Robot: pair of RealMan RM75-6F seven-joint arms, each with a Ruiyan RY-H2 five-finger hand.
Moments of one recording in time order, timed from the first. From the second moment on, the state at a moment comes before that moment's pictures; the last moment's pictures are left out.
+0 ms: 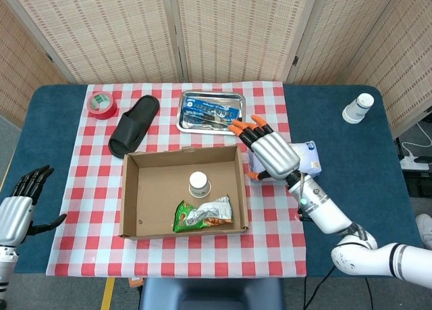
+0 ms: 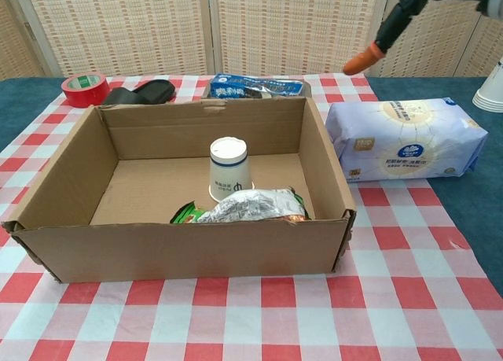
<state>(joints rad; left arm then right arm) -0.19 -1.05 -0.08 -1.65 1.50 1.44 -0.19 0.80 -1.18 0.25 -1.74 -1.27 0.99 -0.18</state>
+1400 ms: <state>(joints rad) -0.17 -1.10 -0.08 -1.53 1.48 1.45 -0.22 0.69 -1.17 0.13 -1.43 -1.36 0.90 0.03</state>
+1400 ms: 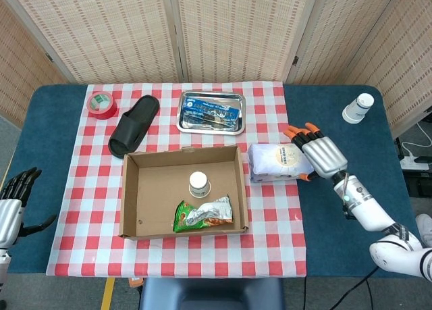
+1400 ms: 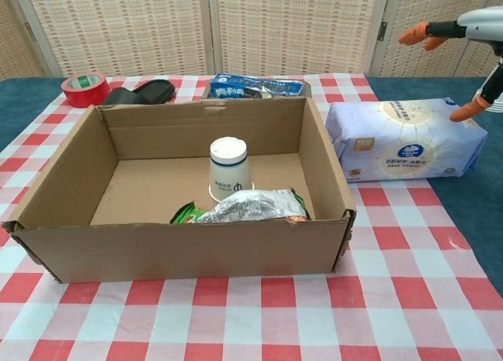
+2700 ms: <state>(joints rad) -0.16 -1.11 -0.08 -1.50 1.47 1.45 -0.25 0.76 -1.50 0.12 -1.00 -1.31 0.79 0.07</state>
